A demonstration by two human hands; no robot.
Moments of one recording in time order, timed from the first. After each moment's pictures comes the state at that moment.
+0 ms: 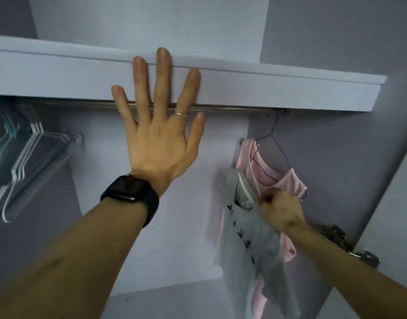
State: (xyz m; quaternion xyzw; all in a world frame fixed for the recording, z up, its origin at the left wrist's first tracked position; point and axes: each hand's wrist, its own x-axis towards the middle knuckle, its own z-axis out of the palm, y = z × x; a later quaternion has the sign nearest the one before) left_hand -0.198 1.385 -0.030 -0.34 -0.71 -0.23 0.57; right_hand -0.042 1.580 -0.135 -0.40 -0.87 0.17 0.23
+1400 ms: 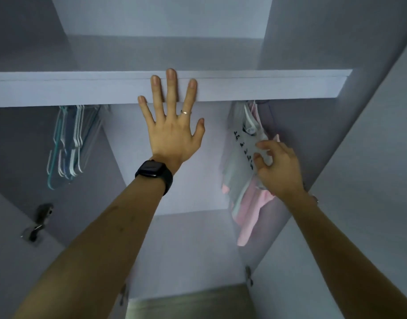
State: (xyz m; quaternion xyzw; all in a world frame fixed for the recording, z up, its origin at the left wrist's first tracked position) left_hand -0.155 1.360 -0.015 -0.33 -0.83 -0.19 0.40; right_hand 0.031 1.520 -0.062 -0.27 -0.87 0.20 0.37
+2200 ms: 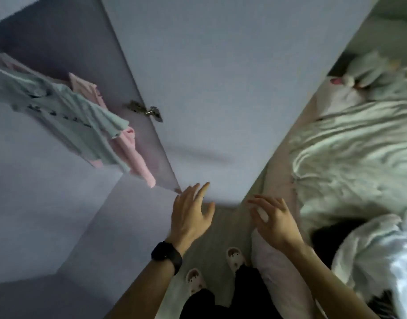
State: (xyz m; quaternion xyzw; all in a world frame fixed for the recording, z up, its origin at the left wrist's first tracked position) left_hand 0.085 1.335 -0.266 -0.74 -0.61 -0.15 -0.23; right_hand 0.331 1.287 -0.254 -0.68 -0.68 0.17 0.22
